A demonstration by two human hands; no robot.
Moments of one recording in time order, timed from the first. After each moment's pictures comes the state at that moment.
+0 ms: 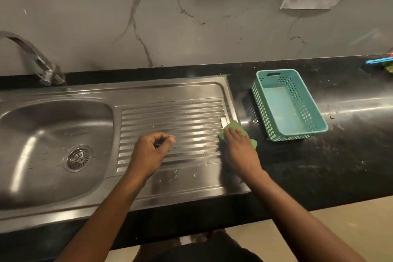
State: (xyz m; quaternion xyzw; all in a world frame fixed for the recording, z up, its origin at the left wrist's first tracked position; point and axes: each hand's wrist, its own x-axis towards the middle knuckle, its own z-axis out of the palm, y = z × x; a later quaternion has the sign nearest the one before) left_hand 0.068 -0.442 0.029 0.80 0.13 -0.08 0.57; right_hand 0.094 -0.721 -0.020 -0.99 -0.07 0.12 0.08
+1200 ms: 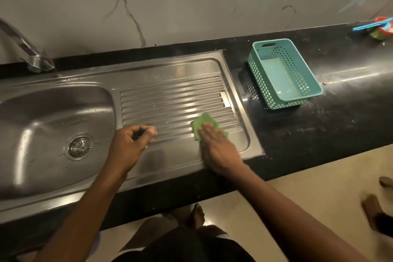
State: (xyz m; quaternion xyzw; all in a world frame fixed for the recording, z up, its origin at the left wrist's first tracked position) left_hand 0.026 -0.370 0.012 0.79 0.12 -0.08 0.59; right_hand 0.015 -0.650 -0.040 -0.97 -0.11 0.13 0.16
